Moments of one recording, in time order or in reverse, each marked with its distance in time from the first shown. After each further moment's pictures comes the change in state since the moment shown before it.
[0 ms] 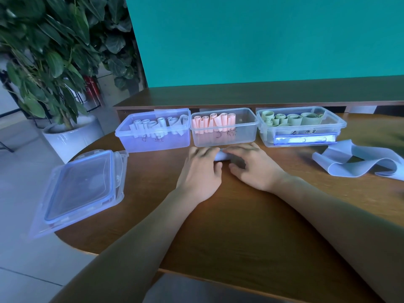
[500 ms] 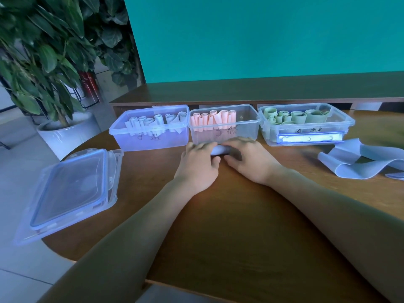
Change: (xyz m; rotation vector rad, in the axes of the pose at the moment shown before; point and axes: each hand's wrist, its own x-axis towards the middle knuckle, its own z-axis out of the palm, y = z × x) left_hand 0.026 -0.011 0.007 0.001 -0.104 -0.081; right_hand 0.030 0.014 0.009 -0.030 0.033 -0.065
